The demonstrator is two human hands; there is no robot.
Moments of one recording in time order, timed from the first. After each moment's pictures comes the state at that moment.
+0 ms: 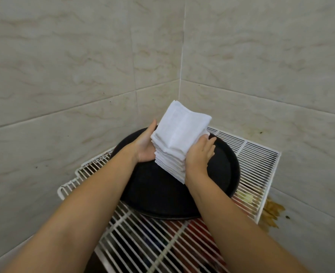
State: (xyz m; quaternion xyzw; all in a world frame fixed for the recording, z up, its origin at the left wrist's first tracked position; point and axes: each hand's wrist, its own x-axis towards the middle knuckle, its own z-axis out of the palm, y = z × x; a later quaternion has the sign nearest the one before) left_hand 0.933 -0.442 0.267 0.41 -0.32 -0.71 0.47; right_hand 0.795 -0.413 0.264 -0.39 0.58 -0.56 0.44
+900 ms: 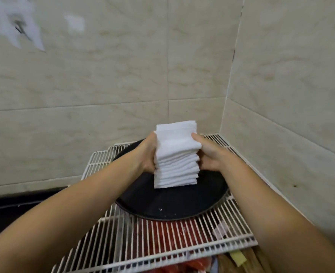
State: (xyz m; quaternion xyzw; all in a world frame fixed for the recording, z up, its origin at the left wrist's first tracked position) left_hand 0.835 -0.410 0.301 0.60 -0.13 -0.50 0.62; right_hand 0.725 -0.546 0.295 -0.59 0.26 -0.04 0.76
